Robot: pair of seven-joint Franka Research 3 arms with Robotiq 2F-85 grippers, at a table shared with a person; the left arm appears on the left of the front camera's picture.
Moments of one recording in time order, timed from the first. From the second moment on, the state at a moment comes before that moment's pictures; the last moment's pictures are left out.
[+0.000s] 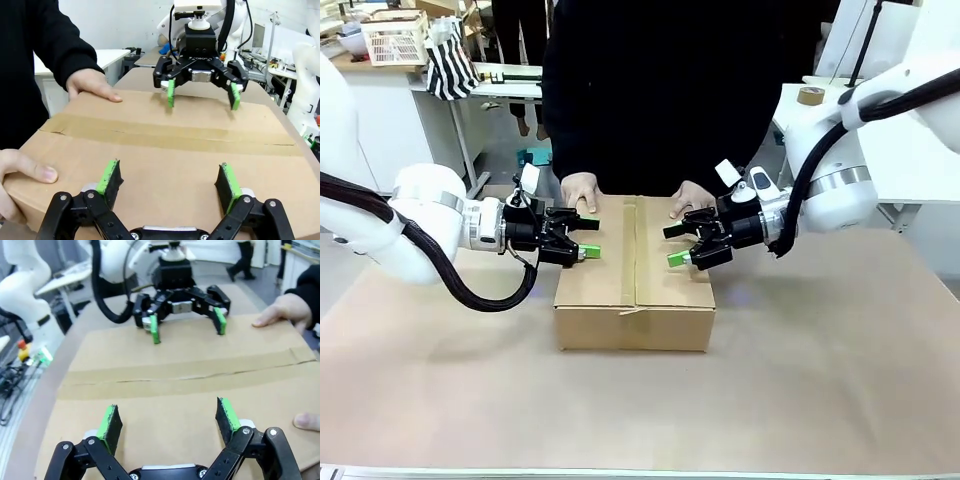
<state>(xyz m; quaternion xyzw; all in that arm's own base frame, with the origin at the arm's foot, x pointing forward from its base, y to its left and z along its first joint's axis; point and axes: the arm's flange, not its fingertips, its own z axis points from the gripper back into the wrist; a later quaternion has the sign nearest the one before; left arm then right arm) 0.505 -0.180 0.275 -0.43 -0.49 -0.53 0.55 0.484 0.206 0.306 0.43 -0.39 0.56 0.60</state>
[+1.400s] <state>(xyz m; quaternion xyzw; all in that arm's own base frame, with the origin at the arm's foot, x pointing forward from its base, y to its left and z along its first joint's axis) 0.502 -0.183 0.279 -0.43 -0.47 -0.55 0.53 0.488 0.205 0.297 0.42 -0.40 0.54 0.61</state>
